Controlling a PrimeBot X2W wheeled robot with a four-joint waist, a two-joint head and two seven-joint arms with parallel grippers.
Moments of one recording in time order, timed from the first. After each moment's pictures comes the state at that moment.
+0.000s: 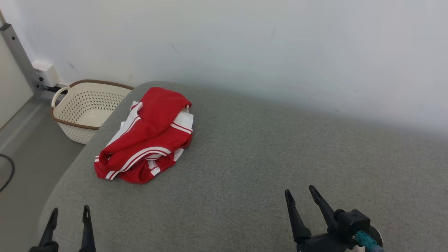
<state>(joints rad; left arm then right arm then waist) -0.02 0.23 -0.02 0.06 -0.14 0.19 -0.23 -0.10 -0.05 0.32 0.21 0.16 0.13 -0.22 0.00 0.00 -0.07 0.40</state>
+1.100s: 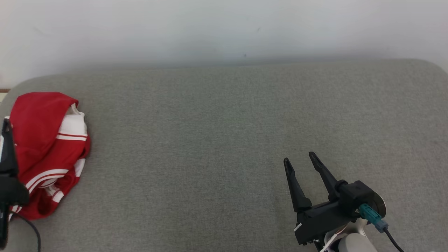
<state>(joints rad) -0.48 0.45 0.05 0.31 -0.24 0.04 -0.18 -0.22 -0.09 0.35 0.16 0.15 0.13 -0.20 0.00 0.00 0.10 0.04</state>
